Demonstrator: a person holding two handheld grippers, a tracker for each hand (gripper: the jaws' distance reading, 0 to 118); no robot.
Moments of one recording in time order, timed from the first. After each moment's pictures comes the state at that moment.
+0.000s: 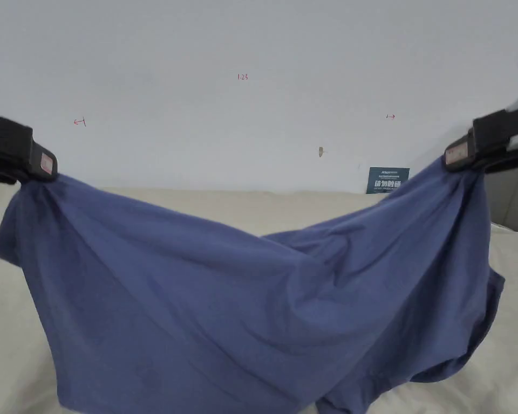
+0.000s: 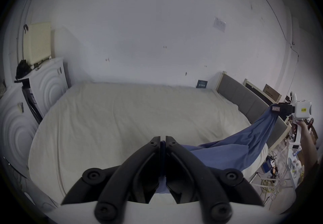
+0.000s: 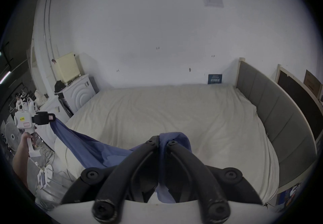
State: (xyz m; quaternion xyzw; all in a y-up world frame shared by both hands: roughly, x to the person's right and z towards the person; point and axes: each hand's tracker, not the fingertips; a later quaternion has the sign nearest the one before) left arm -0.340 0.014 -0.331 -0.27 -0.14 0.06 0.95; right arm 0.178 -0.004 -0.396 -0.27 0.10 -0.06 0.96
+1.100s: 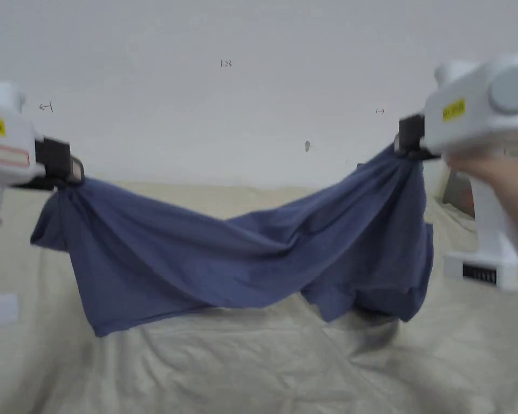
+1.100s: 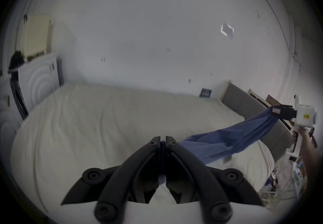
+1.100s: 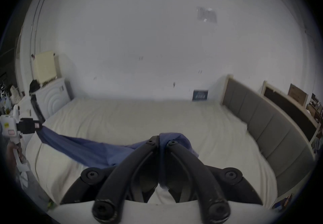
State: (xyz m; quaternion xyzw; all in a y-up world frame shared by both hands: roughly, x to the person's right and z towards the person) left arm -0.318 -0.091 -0.463 -0.25 -0.15 0.10 0.95; right arm 0.139 -0.083 -0.508 -0.23 0.01 -0.01 0.97
